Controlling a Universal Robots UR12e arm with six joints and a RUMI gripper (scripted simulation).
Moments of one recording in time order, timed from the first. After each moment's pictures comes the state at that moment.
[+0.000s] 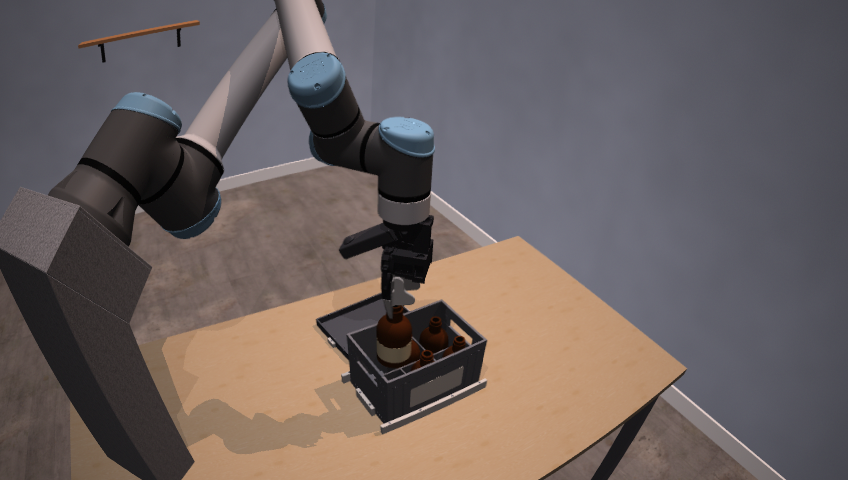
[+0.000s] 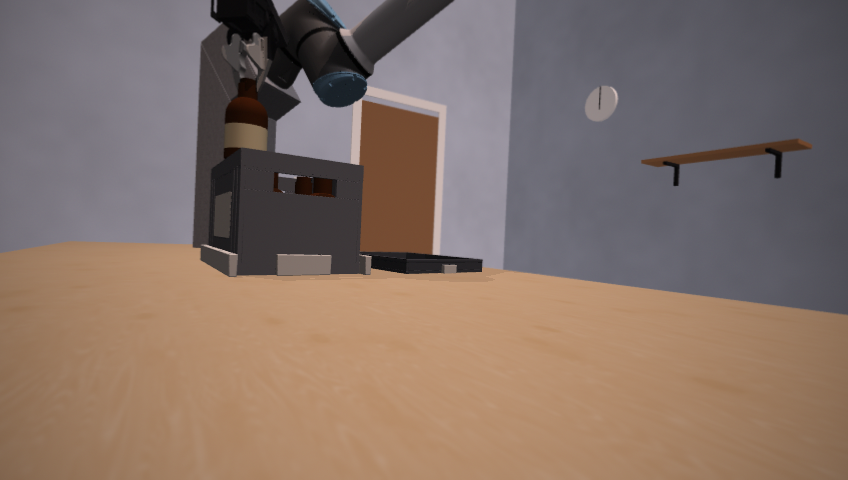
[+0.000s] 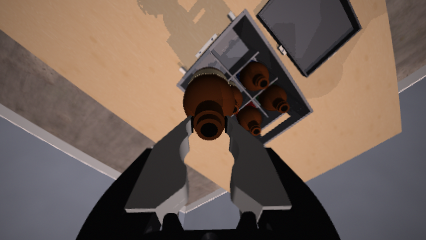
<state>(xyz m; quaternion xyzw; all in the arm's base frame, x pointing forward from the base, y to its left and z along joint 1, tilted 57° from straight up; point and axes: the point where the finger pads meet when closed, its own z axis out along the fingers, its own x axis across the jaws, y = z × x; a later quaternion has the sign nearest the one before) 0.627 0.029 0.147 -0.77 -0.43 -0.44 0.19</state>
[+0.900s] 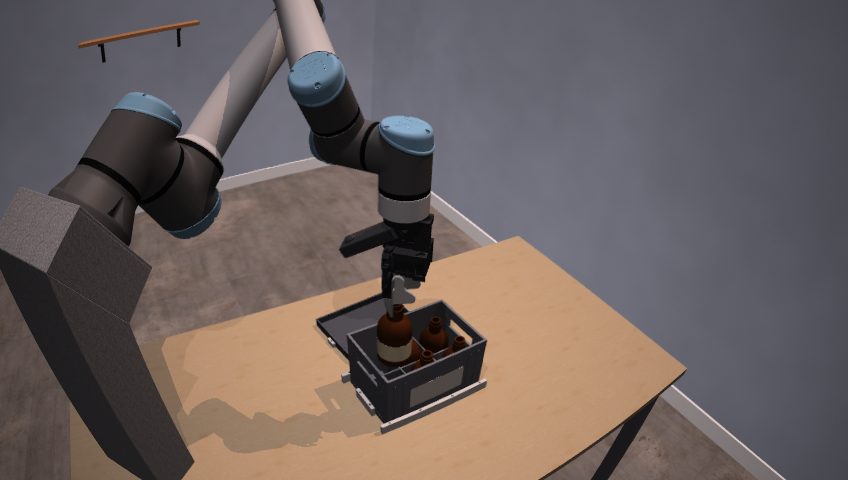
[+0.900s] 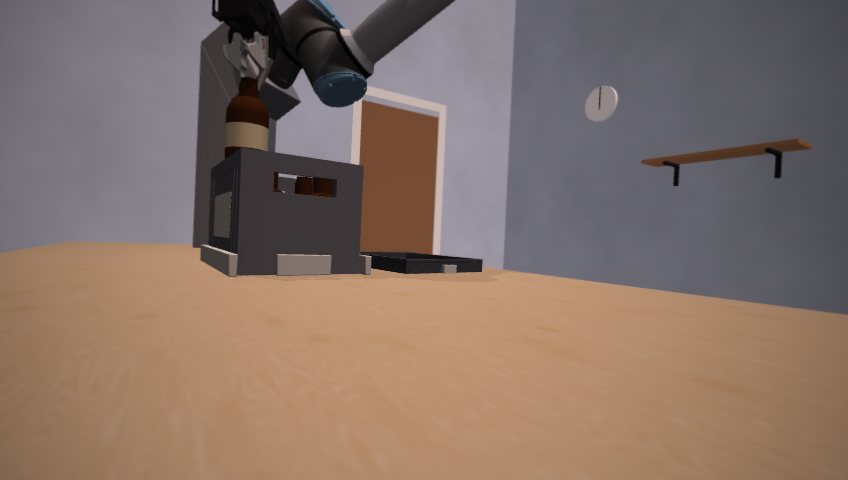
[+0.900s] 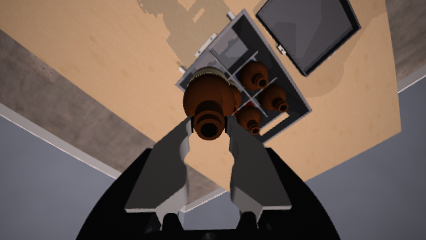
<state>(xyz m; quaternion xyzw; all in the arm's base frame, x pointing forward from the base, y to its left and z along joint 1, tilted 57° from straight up) 0.627 0.029 0.150 -0.77 -0.43 -0.44 0.19</state>
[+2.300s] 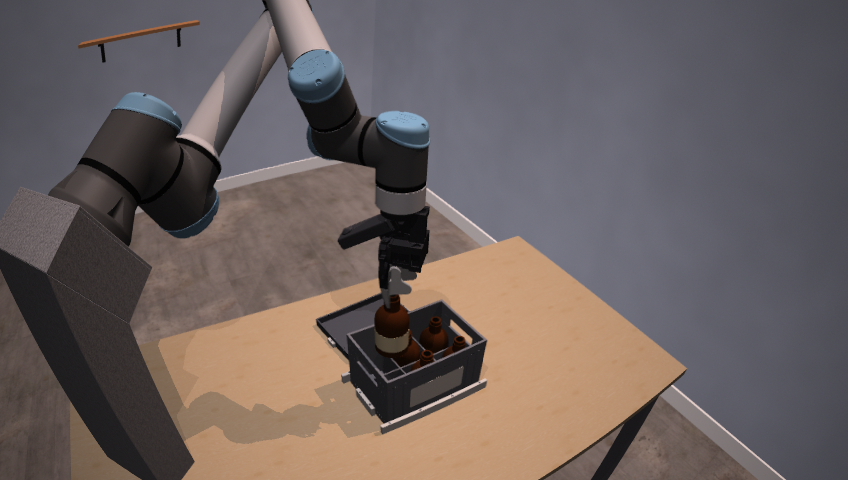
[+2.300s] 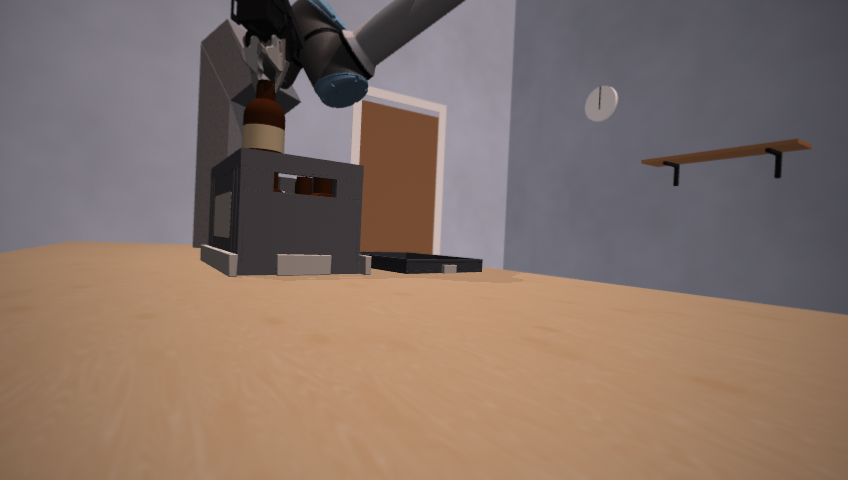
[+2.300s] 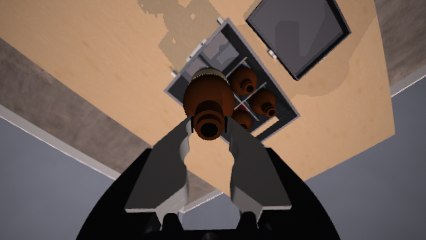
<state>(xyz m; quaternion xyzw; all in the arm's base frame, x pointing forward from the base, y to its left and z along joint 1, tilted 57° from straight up) 0.623 0.050 0.171 -0.77 -0.43 -0.44 0.19</state>
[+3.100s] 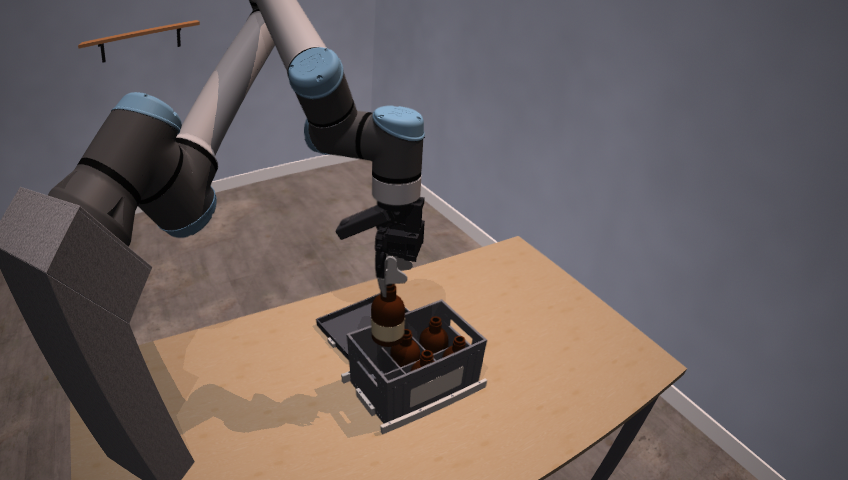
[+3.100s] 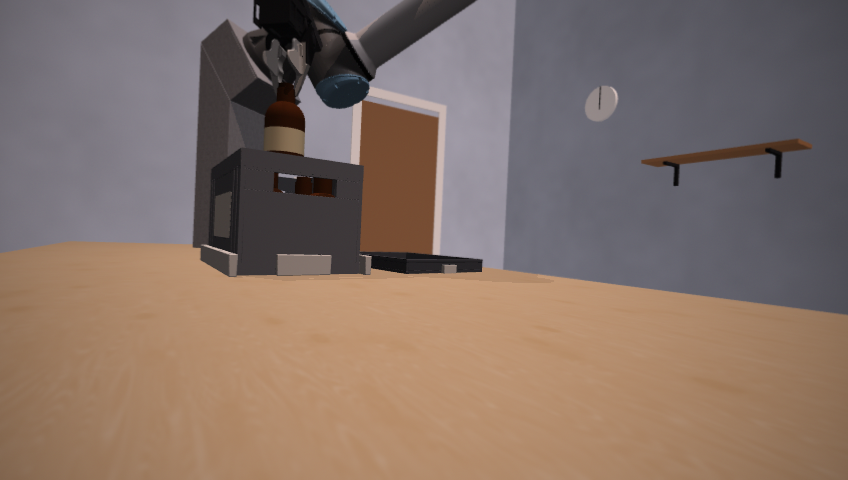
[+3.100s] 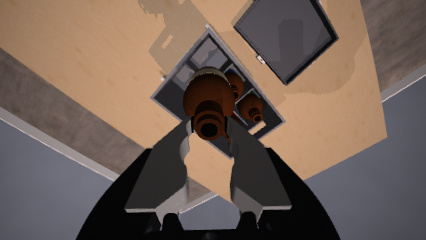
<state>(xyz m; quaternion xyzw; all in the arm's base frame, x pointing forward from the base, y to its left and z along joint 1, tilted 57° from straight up) 0.618 0.075 0.197 -0.77 -0.43 -0.44 0.19</state>
